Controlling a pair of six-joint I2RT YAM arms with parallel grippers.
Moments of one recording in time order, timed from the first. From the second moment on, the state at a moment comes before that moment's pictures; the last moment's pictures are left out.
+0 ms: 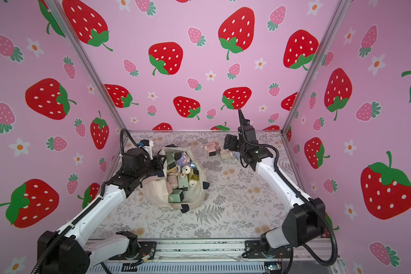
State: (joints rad) left arm -0.25 1.15 0.86 -0.16 0.19 -0.48; right arm 0.54 1.41 1.30 -0.39 0.14 0.40
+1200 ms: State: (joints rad) left arm -0.26 1.12 0.84 -0.16 0.20 -0.48; right arm 1.14 1.84 1.33 -0.20 0.21 0.18
